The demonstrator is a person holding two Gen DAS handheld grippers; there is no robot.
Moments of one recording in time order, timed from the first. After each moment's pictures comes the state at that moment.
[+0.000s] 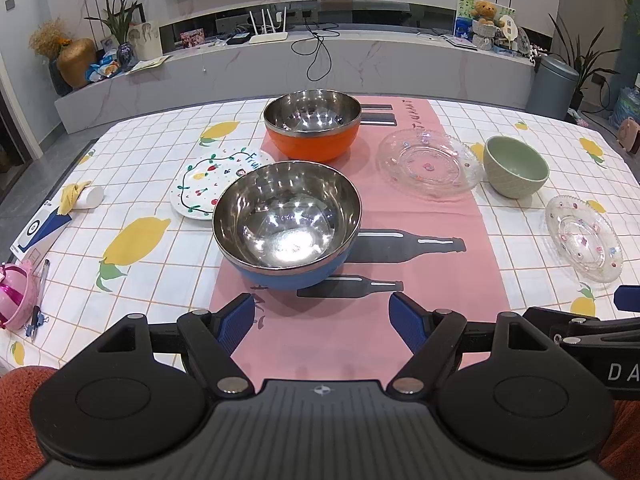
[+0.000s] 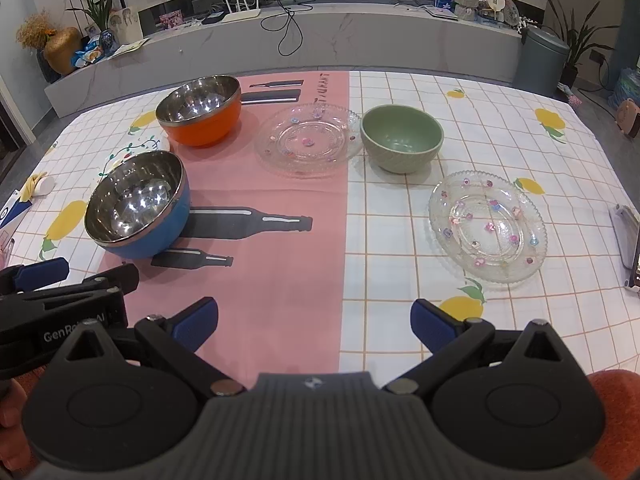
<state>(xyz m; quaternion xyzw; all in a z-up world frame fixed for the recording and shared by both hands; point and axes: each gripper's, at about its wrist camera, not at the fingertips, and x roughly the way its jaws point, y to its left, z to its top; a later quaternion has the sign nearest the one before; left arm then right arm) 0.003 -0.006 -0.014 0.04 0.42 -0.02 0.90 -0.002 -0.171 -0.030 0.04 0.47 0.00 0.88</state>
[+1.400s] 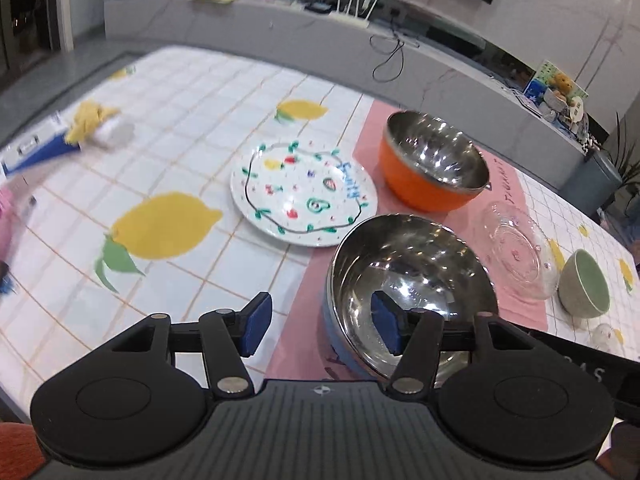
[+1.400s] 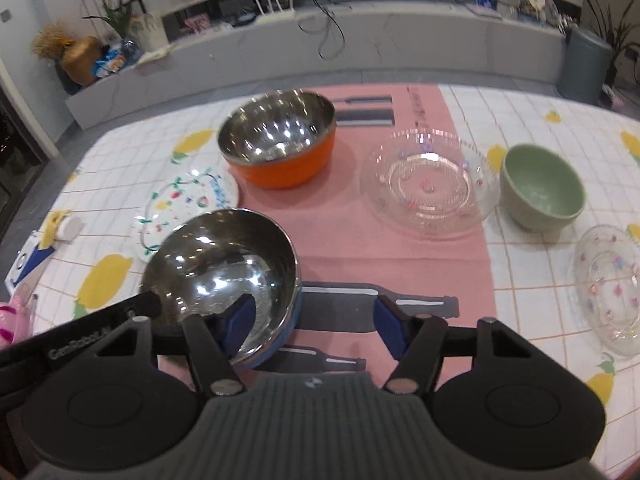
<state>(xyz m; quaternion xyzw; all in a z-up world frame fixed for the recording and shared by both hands) 0.088 0.111 -0.048 -0.14 0.45 0.03 0.88 0.111 -0.073 -0.055 0.09 0.47 0.04 0.88</state>
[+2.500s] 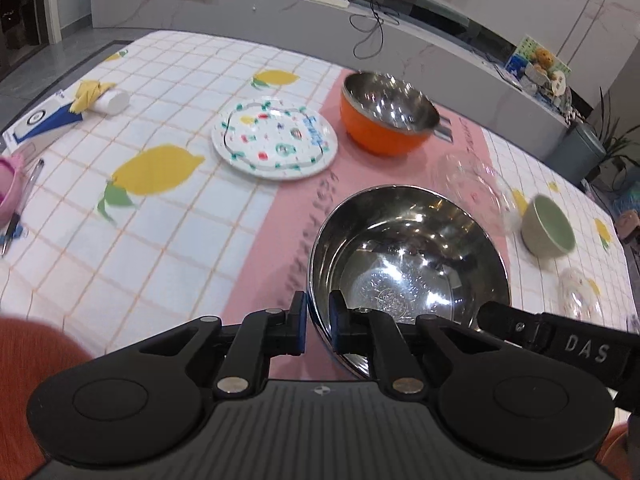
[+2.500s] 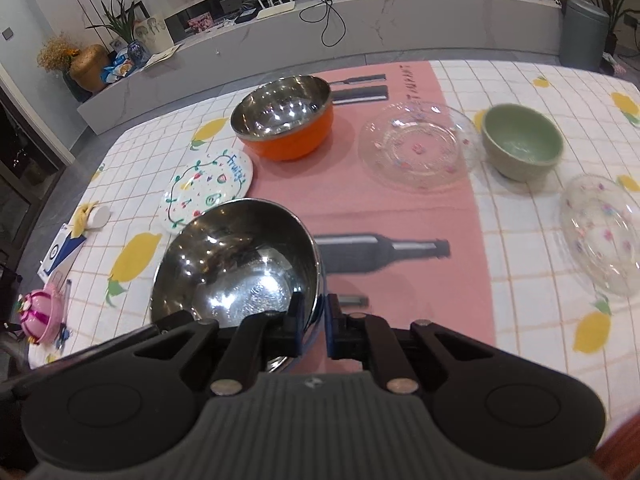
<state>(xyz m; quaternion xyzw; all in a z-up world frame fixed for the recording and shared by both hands) 0.025 0.072 -0.028 -0.13 0.48 0.00 0.87 0.043 -0.098 -0.027 0.13 0.48 0.06 0.87</state>
